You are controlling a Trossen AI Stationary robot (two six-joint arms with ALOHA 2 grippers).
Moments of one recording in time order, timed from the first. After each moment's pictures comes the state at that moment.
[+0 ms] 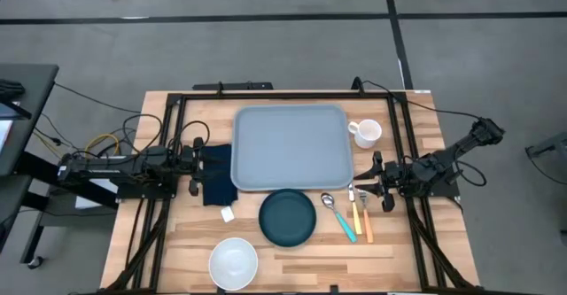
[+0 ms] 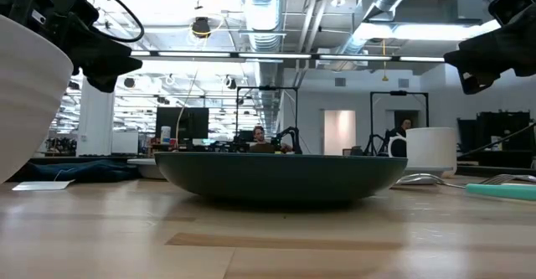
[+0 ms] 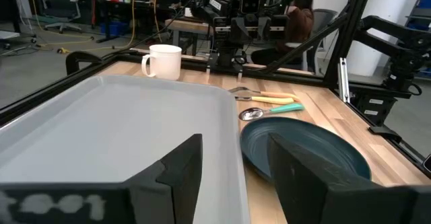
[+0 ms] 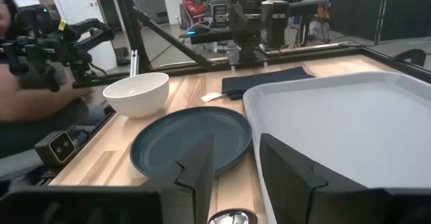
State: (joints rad) left arm 0.02 0.08 0.02 0.01 -0.01 -0.13; right arm 0.53 0.20 0.01 0.07 0.43 0.16
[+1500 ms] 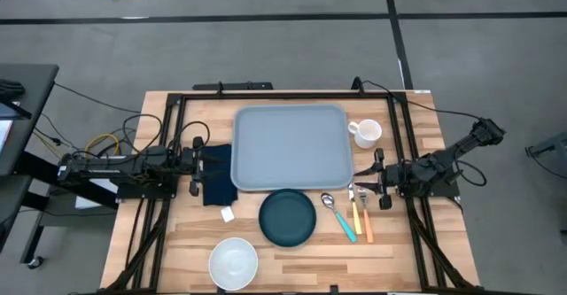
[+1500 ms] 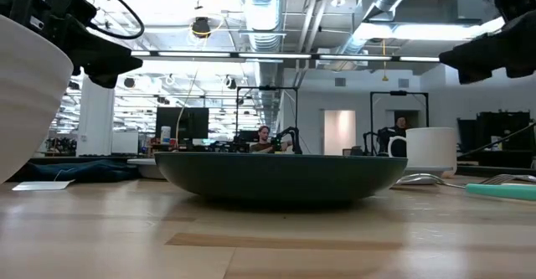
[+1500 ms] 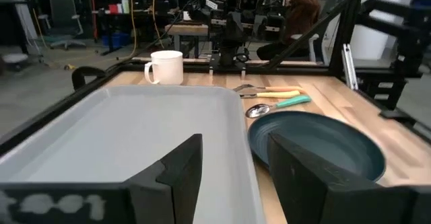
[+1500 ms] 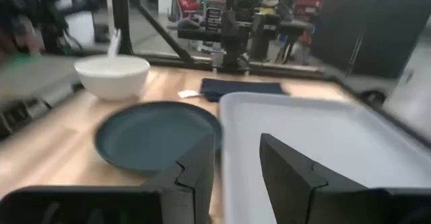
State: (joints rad) left arm 0.02 0.08 0.02 0.01 -0.01 -0.01; right arm 0.52 0.20 0.01 0.07 0.47 -0.11
